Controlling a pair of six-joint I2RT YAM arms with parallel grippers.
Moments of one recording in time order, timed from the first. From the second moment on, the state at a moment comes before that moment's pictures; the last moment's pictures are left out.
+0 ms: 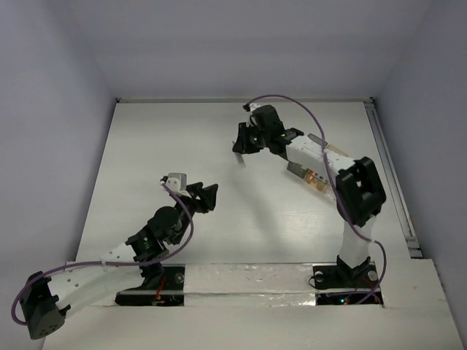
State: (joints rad) left arm -0.97 0.59 0.27 0.31 -0.59 -0.42; right arm 0.60 1.97 1.57 -0.30 -0.20 0.34
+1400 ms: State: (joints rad) left arm -0.65 0.82 0.27 0.43 -0.07 -0.58; right arm 0.81 1.73 1.16 0.30 -0.29 0.76
